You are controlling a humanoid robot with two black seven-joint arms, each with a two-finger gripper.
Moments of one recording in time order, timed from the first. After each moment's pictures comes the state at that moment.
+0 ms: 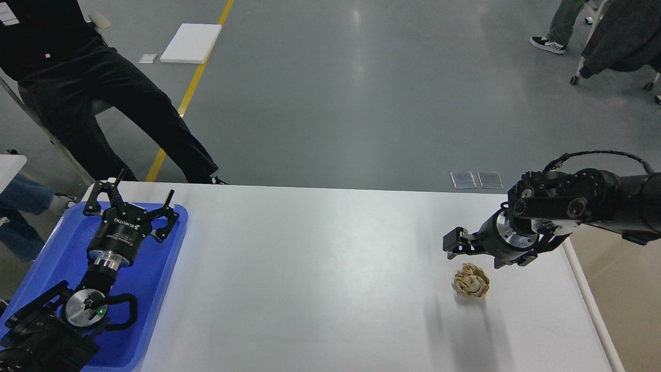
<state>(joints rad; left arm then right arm) -0.48 0.36 -0.88 -0.46 -0.17 -0.77 -0.41 1.50 -0.34 -0.89 1.05 -0.23 0.29 -0.17</state>
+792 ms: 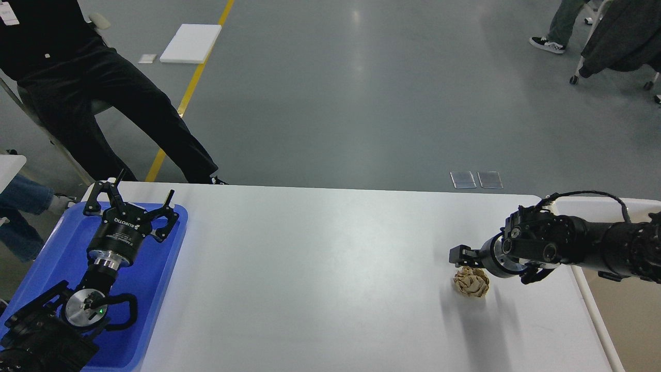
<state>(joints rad) -0.48 0.36 -0.88 -0.46 -0.17 -0.77 -0.41 1.25 -0.26 -0.82 0.82 -0.35 0.16 -0.17</state>
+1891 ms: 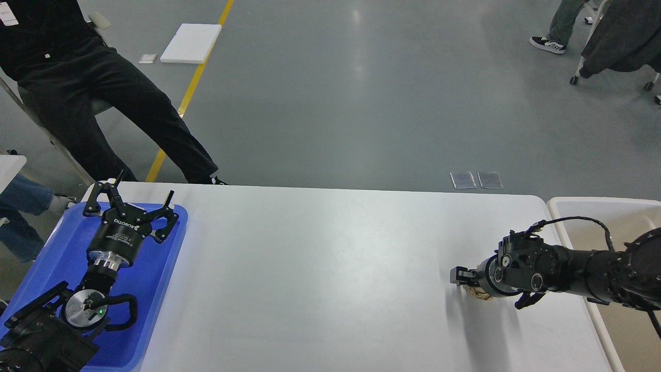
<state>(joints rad) -0.48 0.36 -0.88 -0.46 -0.17 -0.77 -0.41 1.12 -0.21 -0.80 0.73 -0.43 0.09 -0.17</state>
